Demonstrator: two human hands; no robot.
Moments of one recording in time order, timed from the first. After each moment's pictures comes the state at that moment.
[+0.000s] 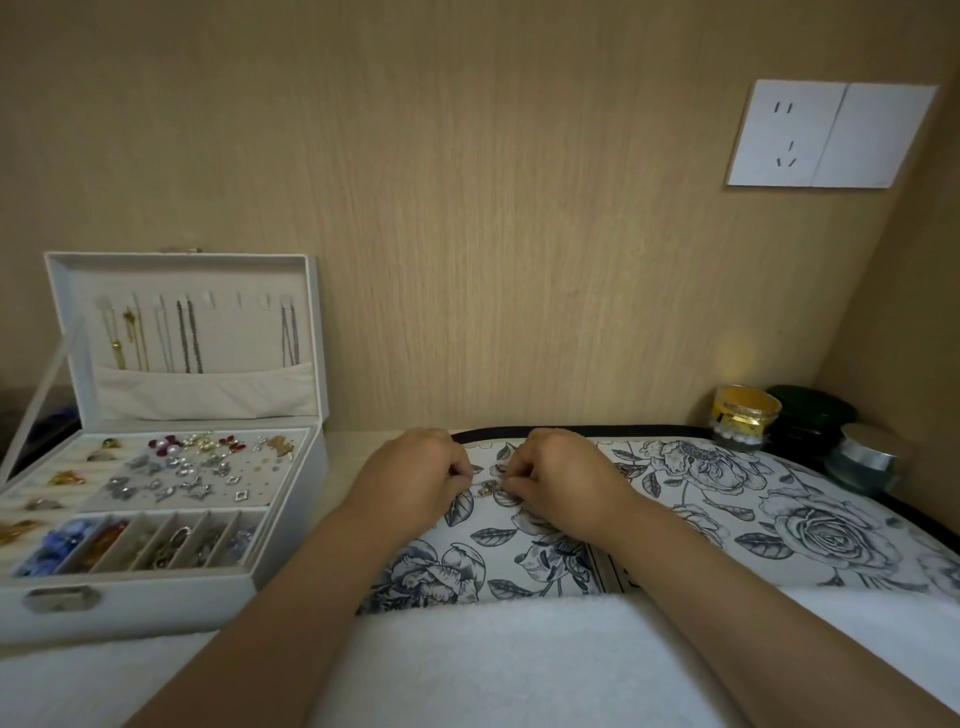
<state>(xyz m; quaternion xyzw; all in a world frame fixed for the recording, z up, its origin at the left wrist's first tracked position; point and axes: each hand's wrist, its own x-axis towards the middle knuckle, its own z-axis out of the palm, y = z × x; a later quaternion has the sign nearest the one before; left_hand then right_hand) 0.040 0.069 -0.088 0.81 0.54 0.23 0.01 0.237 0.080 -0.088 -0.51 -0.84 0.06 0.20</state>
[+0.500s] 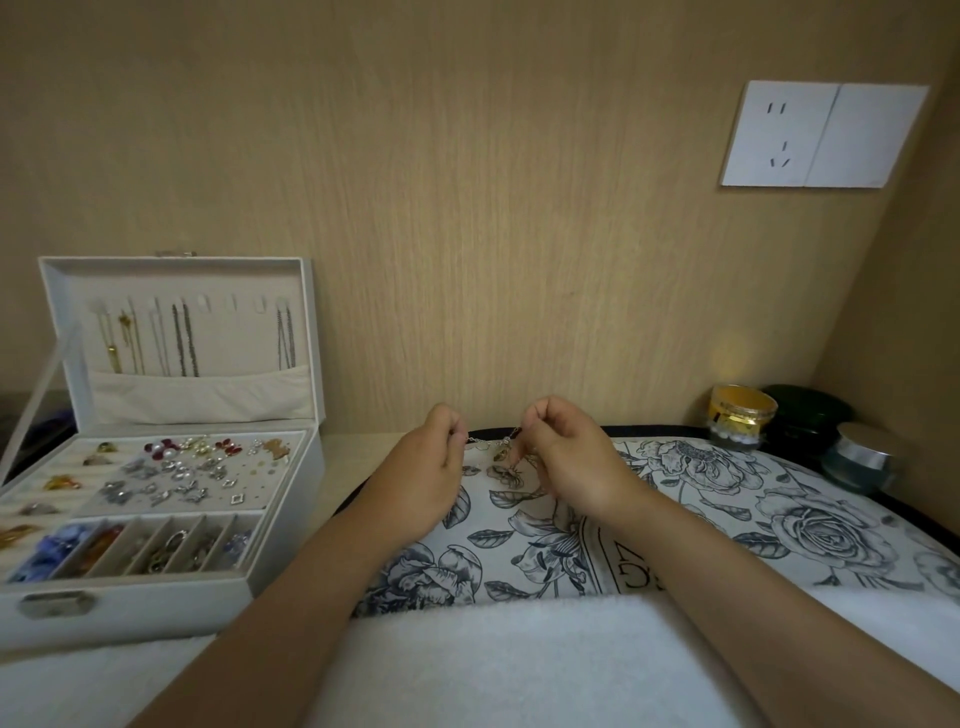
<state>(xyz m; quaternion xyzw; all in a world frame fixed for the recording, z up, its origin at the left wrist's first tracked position) 0.055 0.062 -0.083 0.75 0.54 0.36 0.13 0.236 0.068 -0.067 -0.49 -0.65 0.38 0.44</state>
